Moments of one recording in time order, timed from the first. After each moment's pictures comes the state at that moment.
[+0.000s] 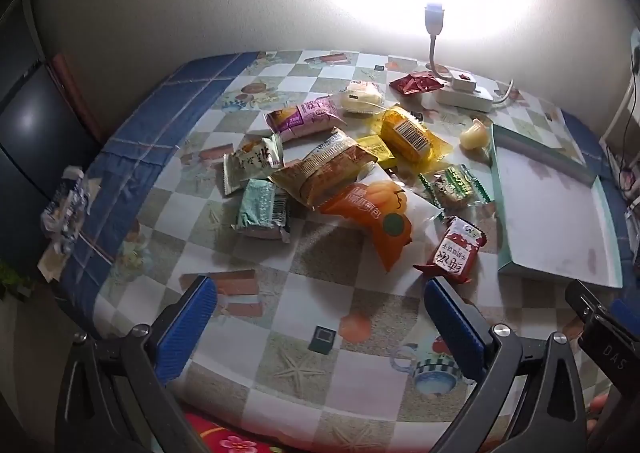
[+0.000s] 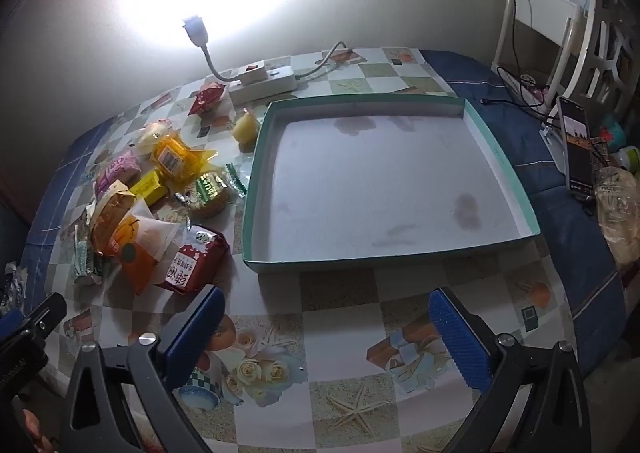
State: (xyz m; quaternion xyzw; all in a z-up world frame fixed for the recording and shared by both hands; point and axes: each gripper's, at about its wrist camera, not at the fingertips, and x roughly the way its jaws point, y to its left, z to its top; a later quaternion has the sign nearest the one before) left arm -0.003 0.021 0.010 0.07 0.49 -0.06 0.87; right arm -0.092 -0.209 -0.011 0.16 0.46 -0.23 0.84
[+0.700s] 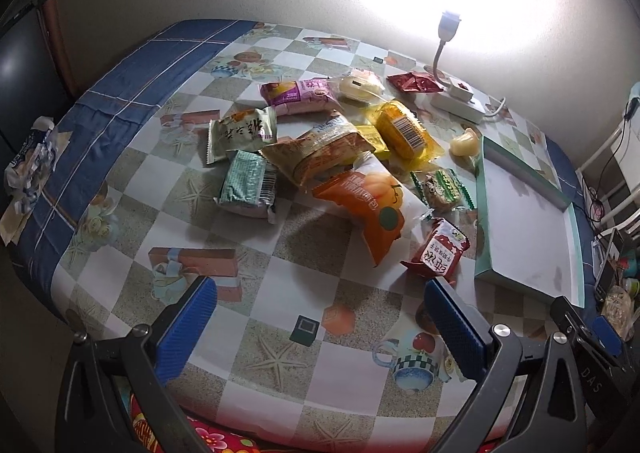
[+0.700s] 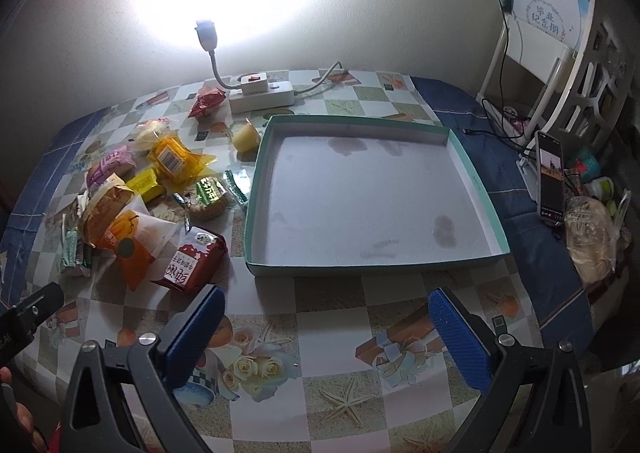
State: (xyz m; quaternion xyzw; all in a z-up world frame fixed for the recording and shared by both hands) left arm 0.007 0.052 0.001 -0.02 0.52 -0.10 0.85; right arm -0.092 -0.180 0.009 0.09 0.45 -0.26 0.85
